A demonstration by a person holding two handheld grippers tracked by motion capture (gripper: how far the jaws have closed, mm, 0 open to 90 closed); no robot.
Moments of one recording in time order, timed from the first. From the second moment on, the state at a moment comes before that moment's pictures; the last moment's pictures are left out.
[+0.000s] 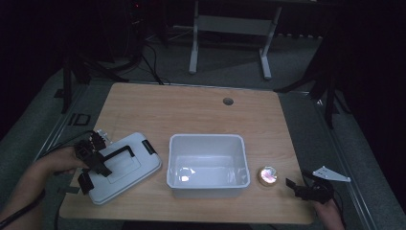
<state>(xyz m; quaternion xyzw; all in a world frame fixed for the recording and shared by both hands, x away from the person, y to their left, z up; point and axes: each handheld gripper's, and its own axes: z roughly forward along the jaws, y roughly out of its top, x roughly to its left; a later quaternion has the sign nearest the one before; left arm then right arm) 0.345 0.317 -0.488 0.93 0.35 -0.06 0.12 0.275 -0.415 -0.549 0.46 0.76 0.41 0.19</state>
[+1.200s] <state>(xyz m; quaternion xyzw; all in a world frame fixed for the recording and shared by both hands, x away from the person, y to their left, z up) 0.342 0.305 -0.481 0.94 0.32 -0.06 0.07 0.305 -0.329 -0.492 0.17 0.98 0.02 0.07</state>
